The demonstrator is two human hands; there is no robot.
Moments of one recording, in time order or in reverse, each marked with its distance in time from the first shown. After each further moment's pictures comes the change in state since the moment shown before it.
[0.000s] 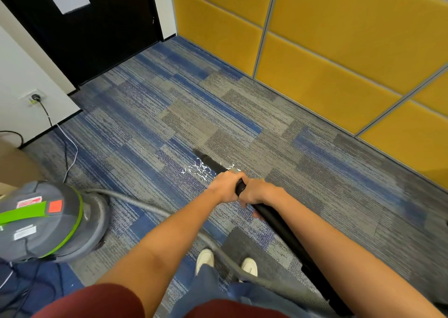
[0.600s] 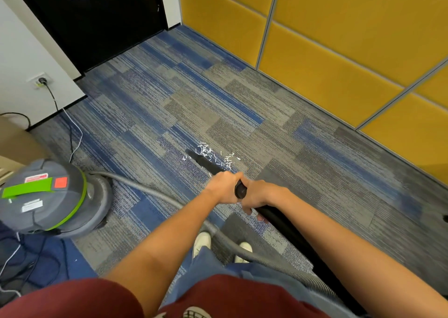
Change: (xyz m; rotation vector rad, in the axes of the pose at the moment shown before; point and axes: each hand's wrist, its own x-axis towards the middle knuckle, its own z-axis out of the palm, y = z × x) left_hand -0.050 0.025 0.044 0.114 0.008 -0.044; right_hand -0.041 0.033 0.042 -0.145 -0.098 -0.039
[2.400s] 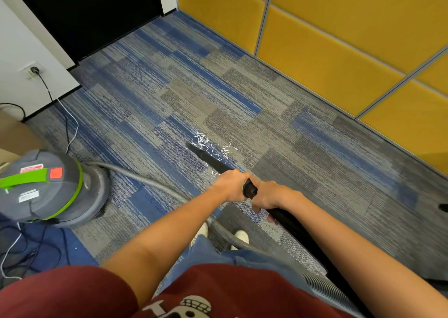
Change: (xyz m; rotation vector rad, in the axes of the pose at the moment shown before) left_hand 0.002 0.045 0.015 0.068 -0.106 0.028; right_hand -0.009 0.052 0.011 0.094 0.036 0.023
